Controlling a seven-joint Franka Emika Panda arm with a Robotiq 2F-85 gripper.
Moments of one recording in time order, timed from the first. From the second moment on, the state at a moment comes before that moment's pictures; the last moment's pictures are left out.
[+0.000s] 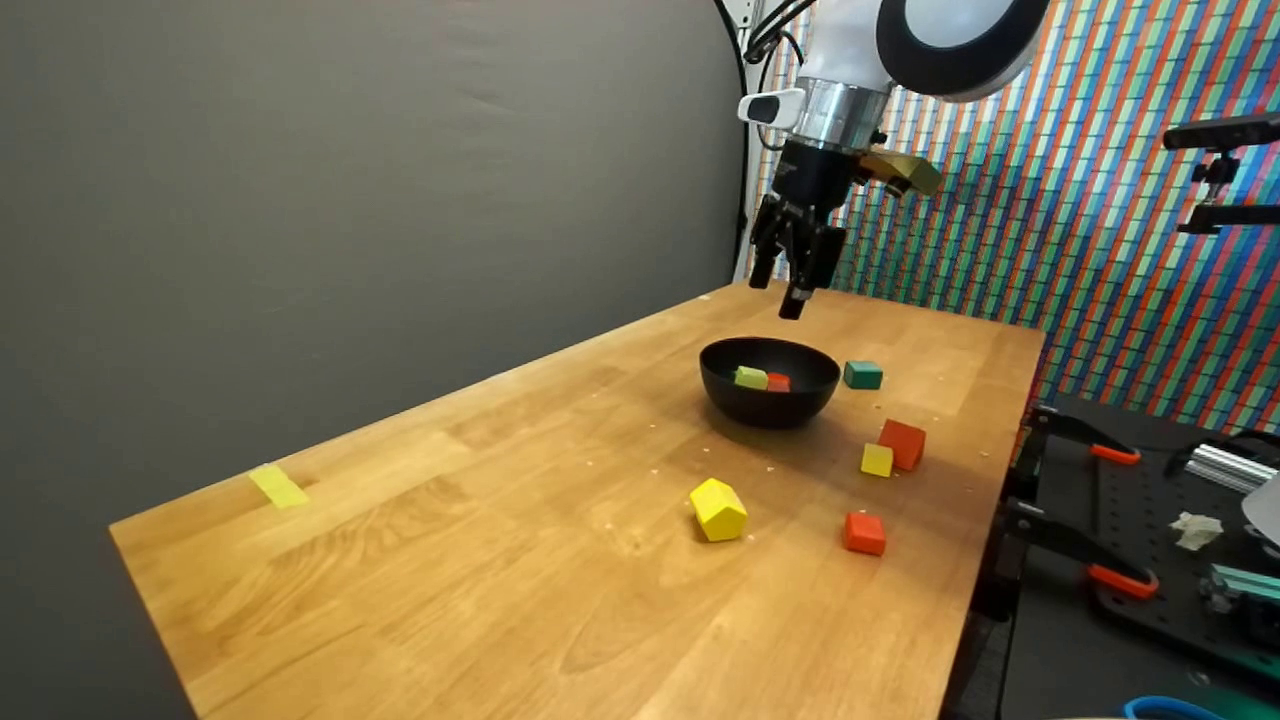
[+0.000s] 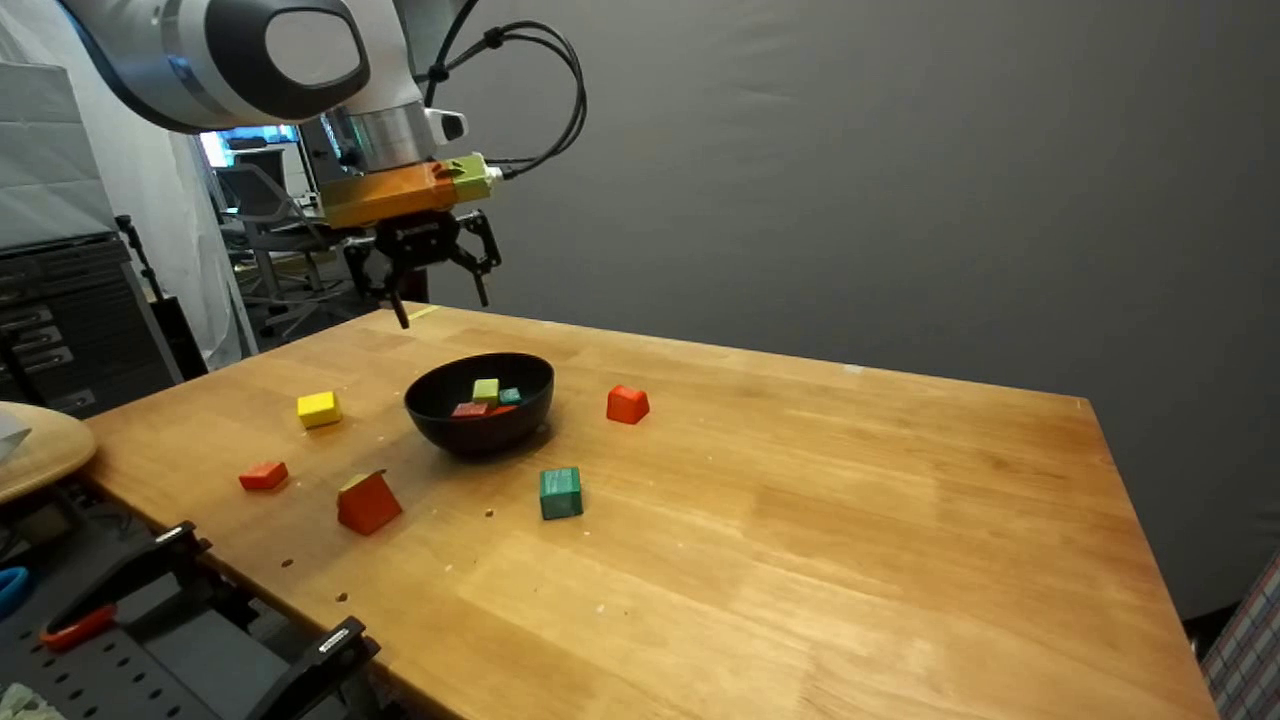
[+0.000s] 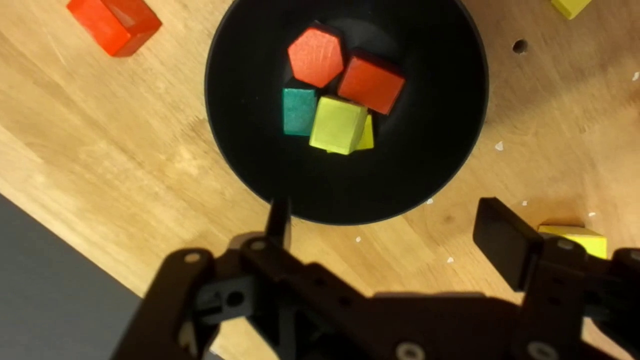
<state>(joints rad) 0.04 0.03 0.12 -2.56 0.05 2.77 -0.82</state>
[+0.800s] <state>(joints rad) 0.28 0.09 0.31 -2.44 0.03 2.52 -0.80</state>
